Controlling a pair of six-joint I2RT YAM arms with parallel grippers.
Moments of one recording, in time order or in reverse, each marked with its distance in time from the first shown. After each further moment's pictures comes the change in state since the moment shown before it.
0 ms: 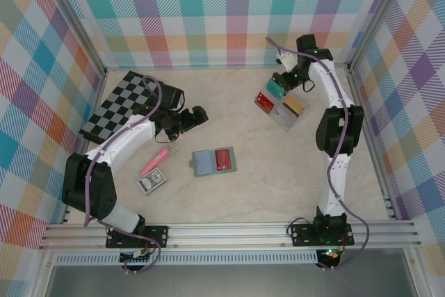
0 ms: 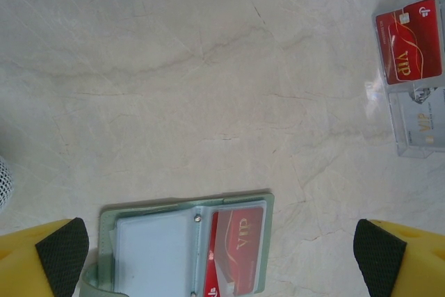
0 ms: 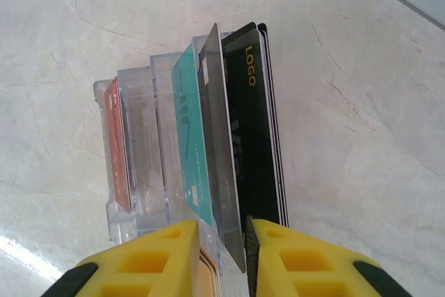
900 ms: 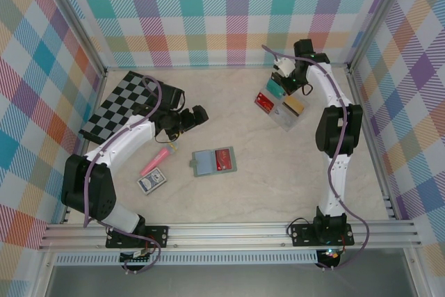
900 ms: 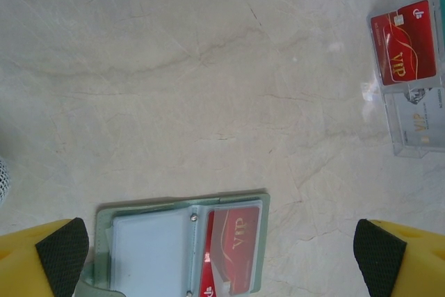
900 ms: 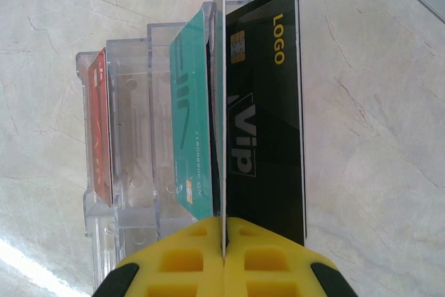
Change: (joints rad) left arm -0.006 -0.007 0.001 0.000 -0.004 -0.010; right arm 0.006 -0.011 -0.090 0.065 0.035 -0.098
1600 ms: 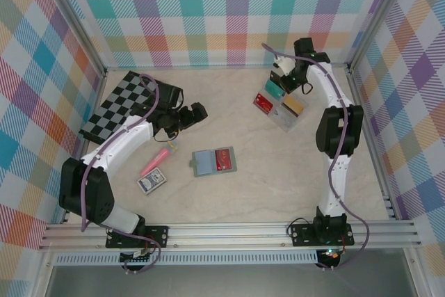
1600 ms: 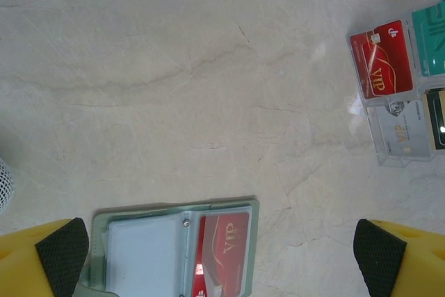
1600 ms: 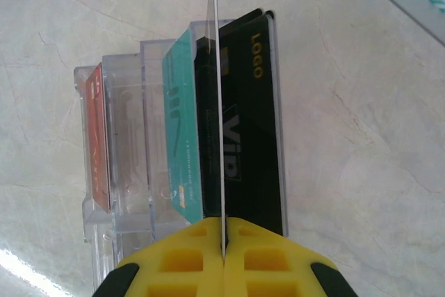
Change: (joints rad) left arm -0.001 -0.026 0.013 0.000 -0.021 -0.011; right arm 0.006 -0.012 0.000 0.011 -0.006 0.009
